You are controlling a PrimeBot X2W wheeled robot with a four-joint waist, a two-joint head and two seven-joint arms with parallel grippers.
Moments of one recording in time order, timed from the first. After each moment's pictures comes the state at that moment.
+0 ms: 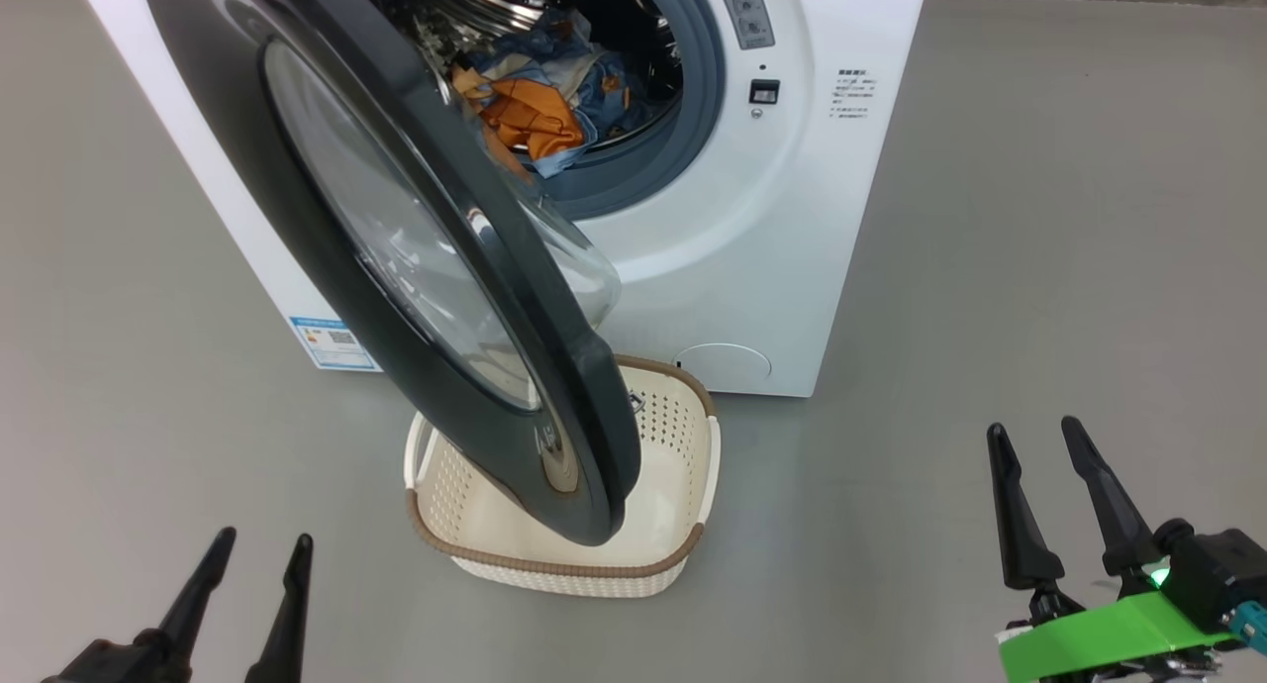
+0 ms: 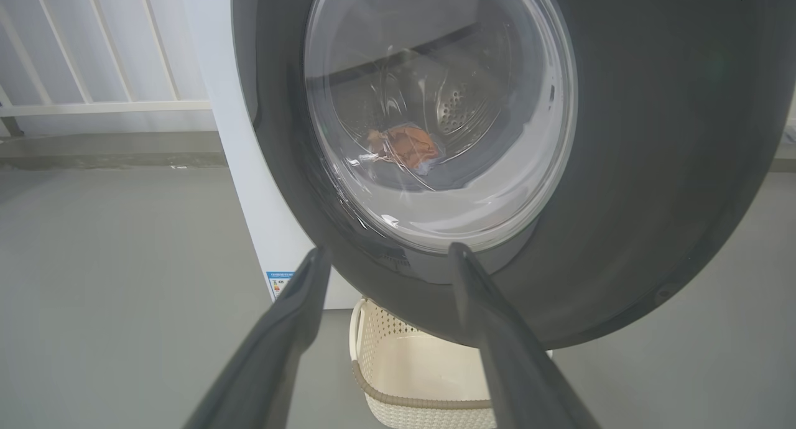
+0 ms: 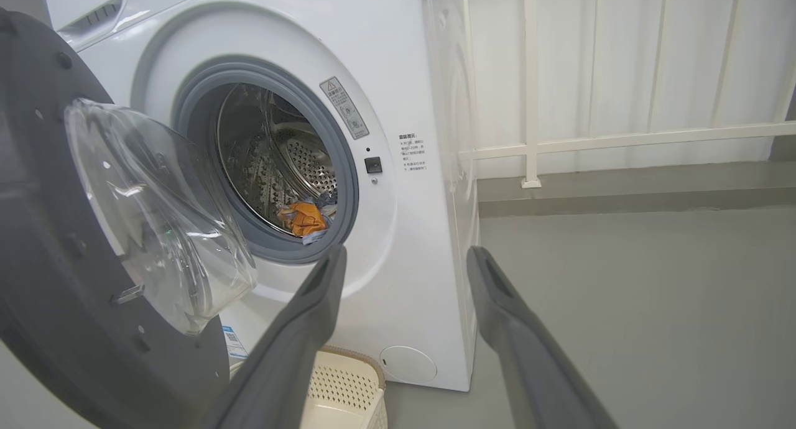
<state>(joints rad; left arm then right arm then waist) 0.00 0.29 -0.08 0.23 -0.37 -0.13 -0.25 0.02 -0.10 0.02 0.08 0.31 0.13 -0.25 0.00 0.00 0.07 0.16</state>
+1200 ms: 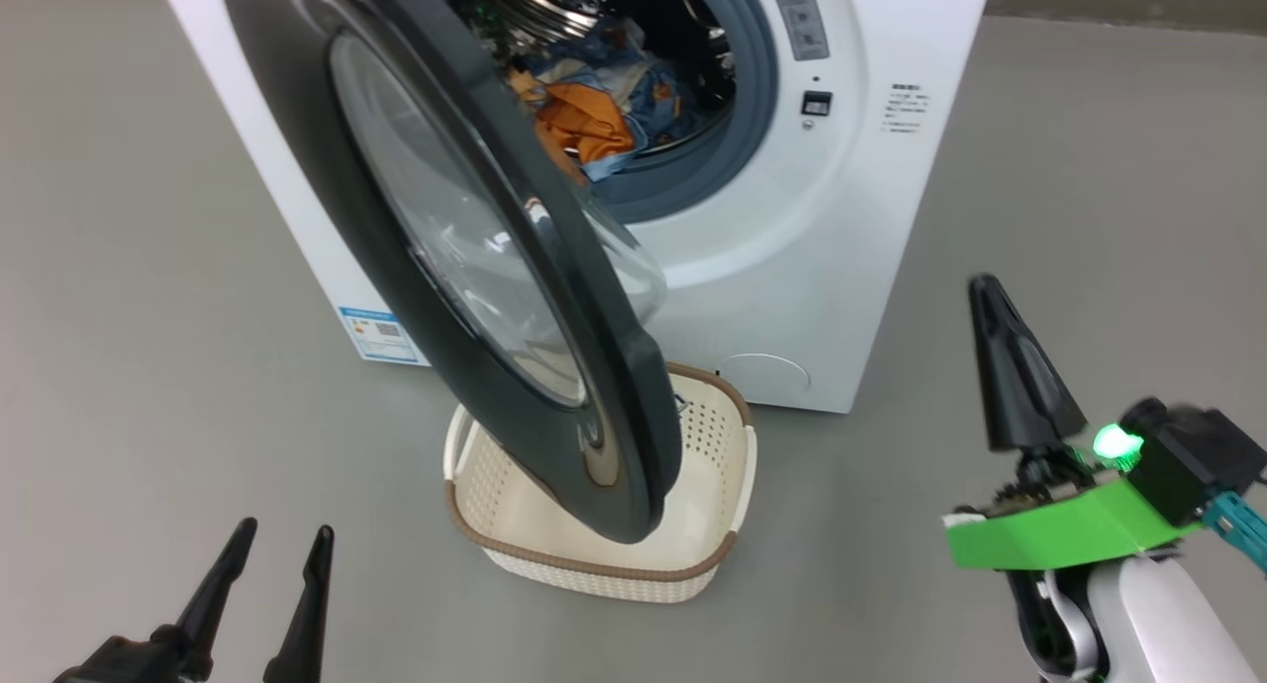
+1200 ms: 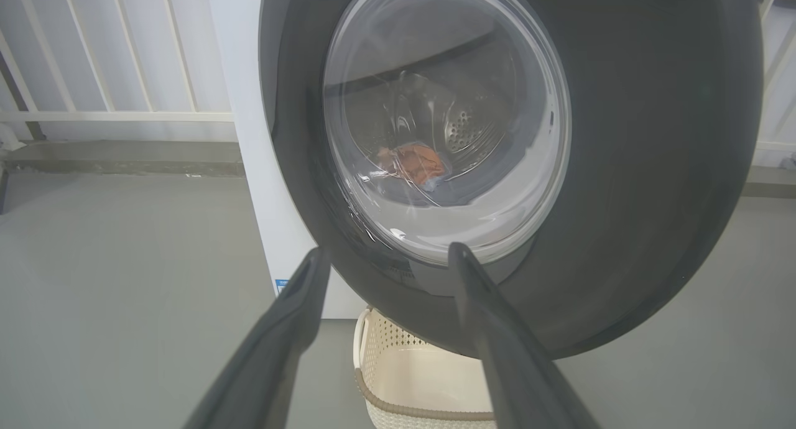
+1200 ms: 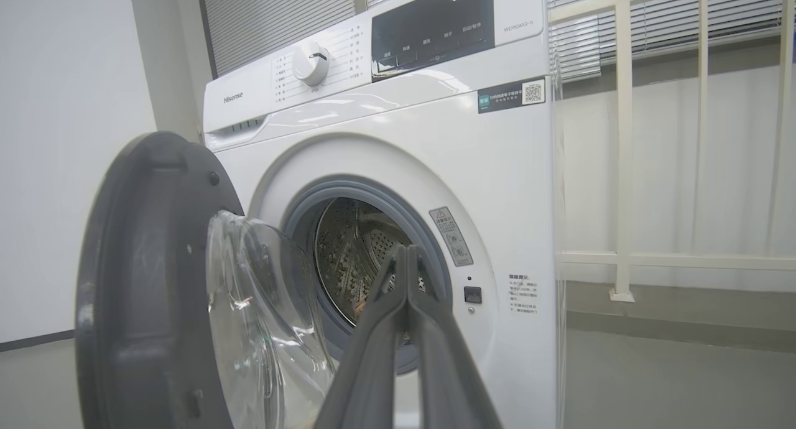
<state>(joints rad) 0.01 0.27 -0.10 0.19 -0.37 -0.13 -0.25 -0.18 -0.10 0.11 0.01 0.29 0.13 -0.25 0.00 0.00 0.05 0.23</state>
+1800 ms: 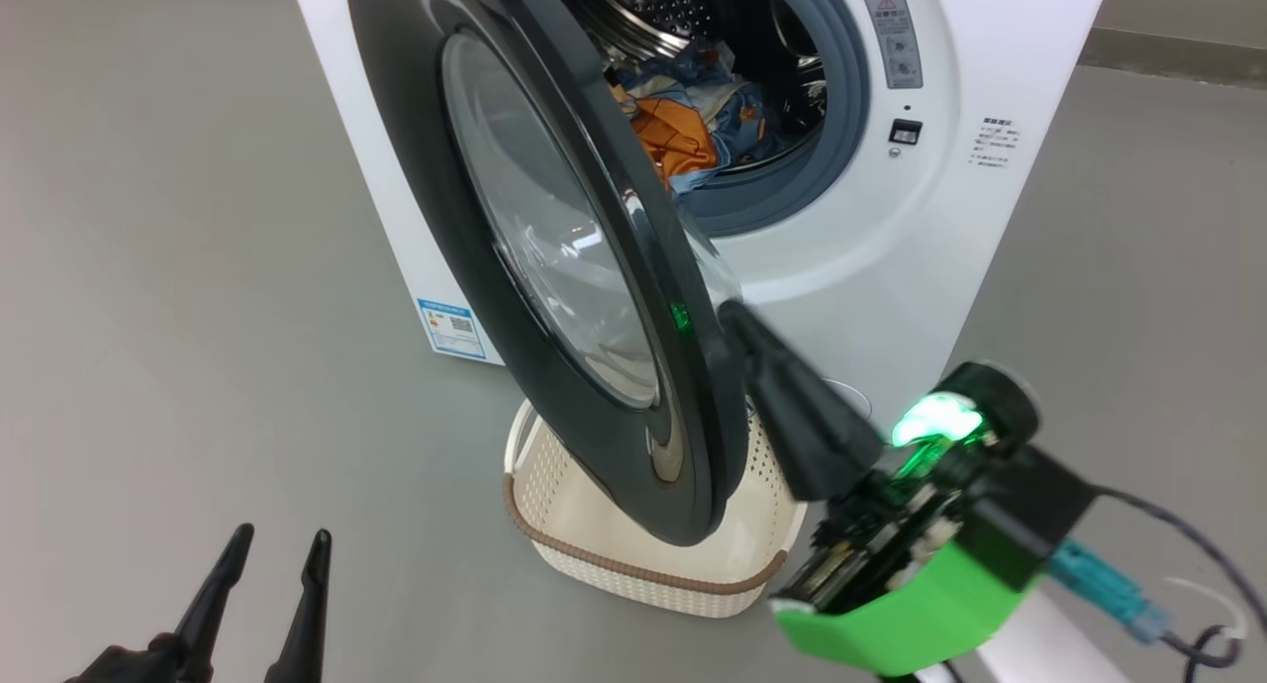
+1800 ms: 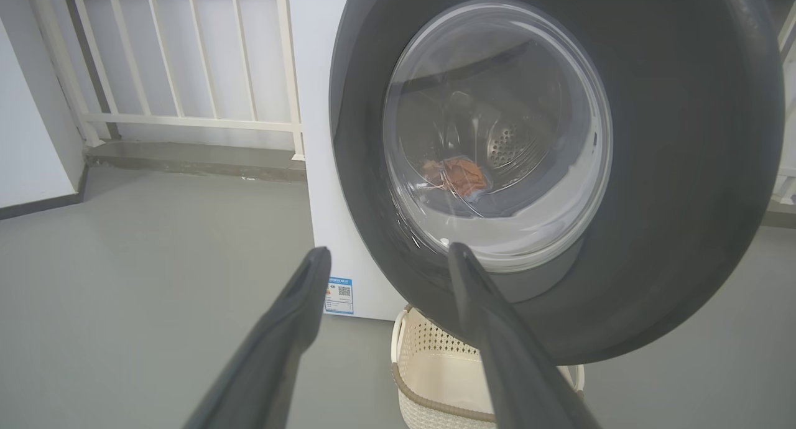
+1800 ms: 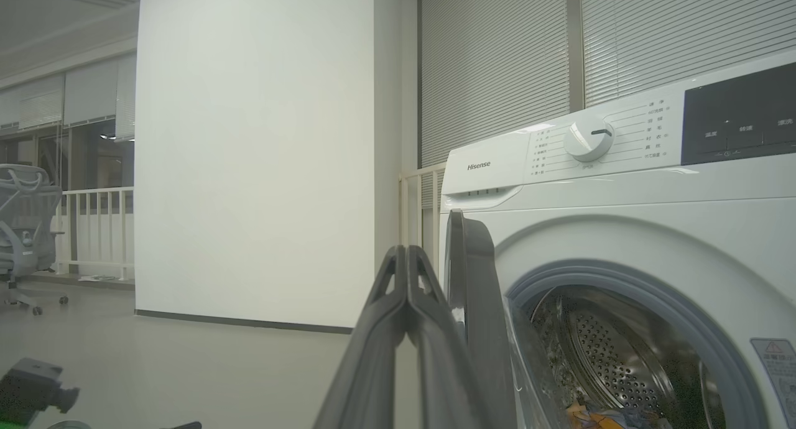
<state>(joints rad) 0.02 0.25 -0.09 0.17 -0.36 -0.13 -0.25 -0.28 -0.10 0.45 -0.15 0.30 0.13 -0.26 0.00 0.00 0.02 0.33</state>
